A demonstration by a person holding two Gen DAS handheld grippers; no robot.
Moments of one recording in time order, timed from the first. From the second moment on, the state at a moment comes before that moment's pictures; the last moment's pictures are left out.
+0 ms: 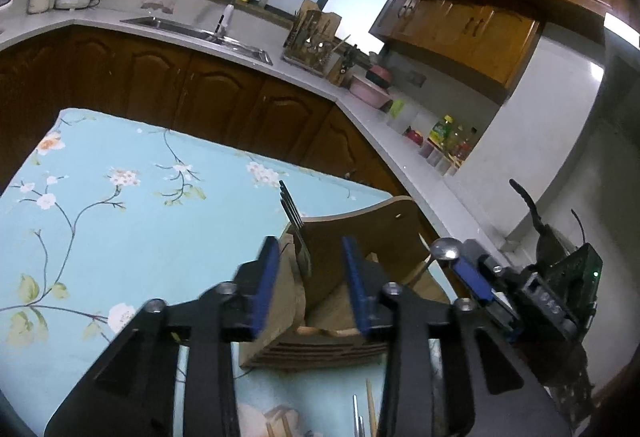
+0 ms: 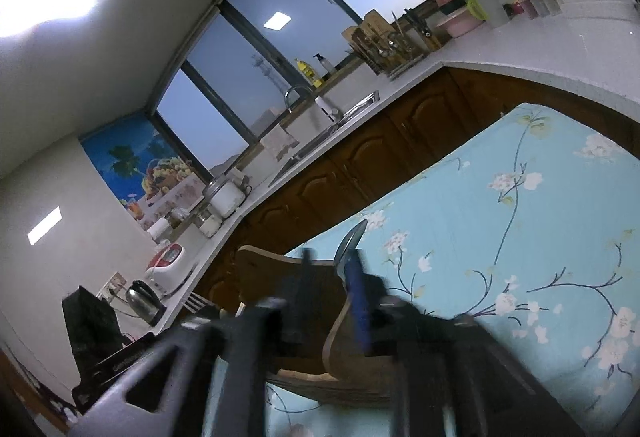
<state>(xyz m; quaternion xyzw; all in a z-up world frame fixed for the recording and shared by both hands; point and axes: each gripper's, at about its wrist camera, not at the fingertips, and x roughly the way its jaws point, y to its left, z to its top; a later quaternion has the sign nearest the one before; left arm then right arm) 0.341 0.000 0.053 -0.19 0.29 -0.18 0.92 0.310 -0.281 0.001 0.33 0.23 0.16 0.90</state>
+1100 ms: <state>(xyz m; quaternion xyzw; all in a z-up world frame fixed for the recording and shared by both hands) 0.132 0.037 0.029 -0.19 0.30 -0.11 0.93 0.102 -0.266 0.018 0.18 0.23 0.12 0.95</state>
